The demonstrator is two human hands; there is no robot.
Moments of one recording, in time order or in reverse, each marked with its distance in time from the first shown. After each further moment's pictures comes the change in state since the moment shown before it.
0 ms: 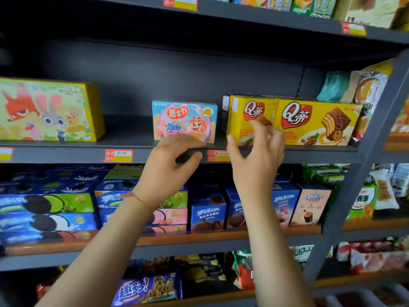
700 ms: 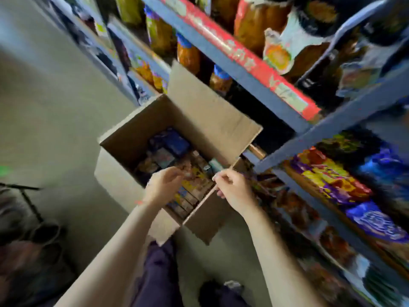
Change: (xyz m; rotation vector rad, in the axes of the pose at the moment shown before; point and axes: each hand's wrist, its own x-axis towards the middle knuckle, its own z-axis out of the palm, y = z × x) left_hand -0.640 -0.230 -0.323 0.195 0.004 -1.710; right_hand -0.603 -0.309 0.194 0.408 -1.986 0.463
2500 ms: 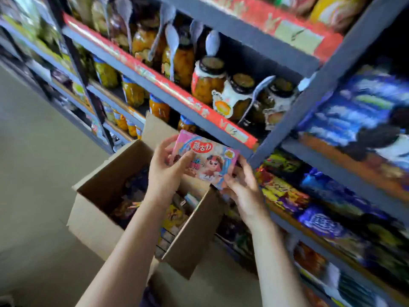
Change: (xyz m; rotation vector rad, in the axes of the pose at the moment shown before) left_hand -0.049 0.191 -0.043 -0.950 0.105 0.313; right_hand -0.069 -0.064 -0.093 0.653 0.189 -0.289
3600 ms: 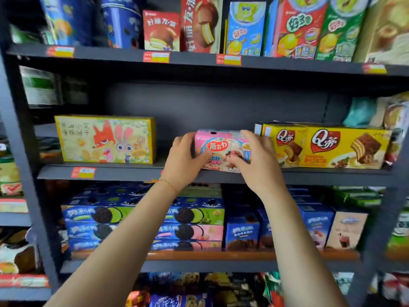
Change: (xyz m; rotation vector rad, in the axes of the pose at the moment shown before) left_hand -0.203 0.187 0.511 0.522 -0.683 0.977; right_hand -0.256 -0.364 -0.379 -1.103 1.053 -0.687
